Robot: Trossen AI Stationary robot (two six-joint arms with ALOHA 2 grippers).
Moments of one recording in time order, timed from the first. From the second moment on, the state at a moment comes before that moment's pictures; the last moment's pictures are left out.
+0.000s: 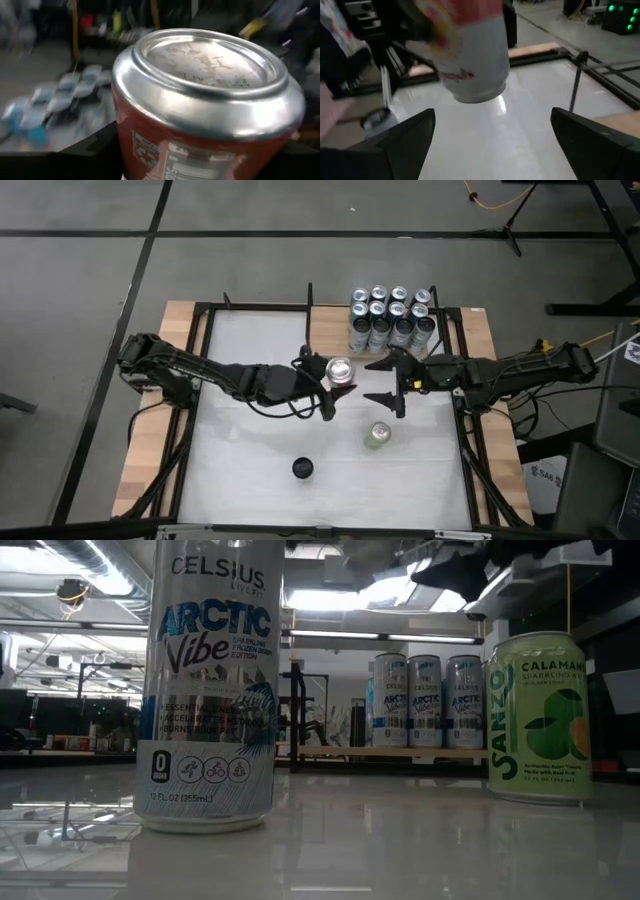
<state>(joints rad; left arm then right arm) -0.20 1.59 1.26 0.18 -0.58 -0.19 0.12 0.96 0.68 0.07 0.14 0.21</state>
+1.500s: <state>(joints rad) -0.19 1.59 1.26 0.91 0.01 0.38 0.12 1.25 0.68 1.26 -0.11 1.05</state>
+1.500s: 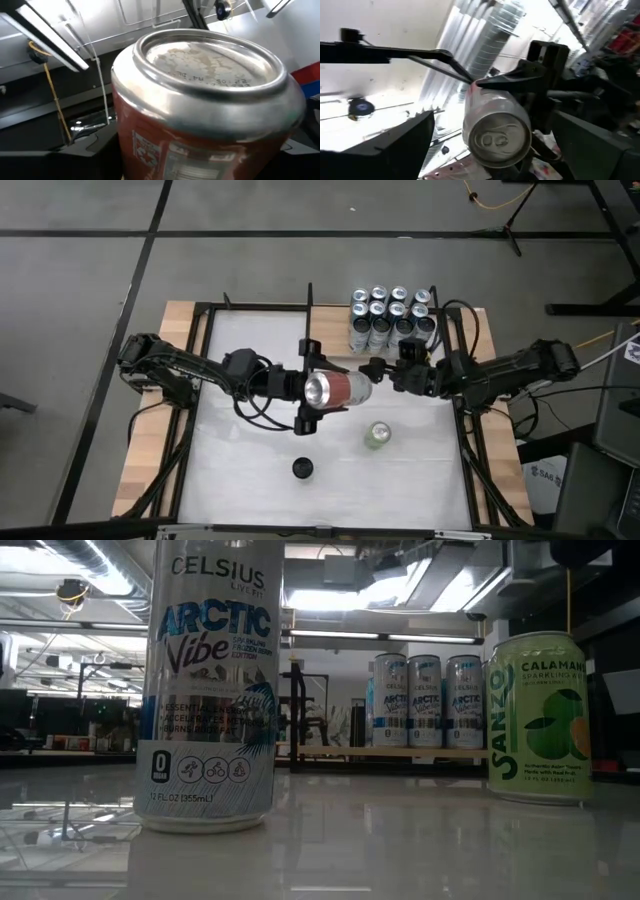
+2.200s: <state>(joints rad) -0.18 1.59 1.26 0.88 0.05 0.40 0.12 1.31 0.68 1.30 -0.09 1.05</state>
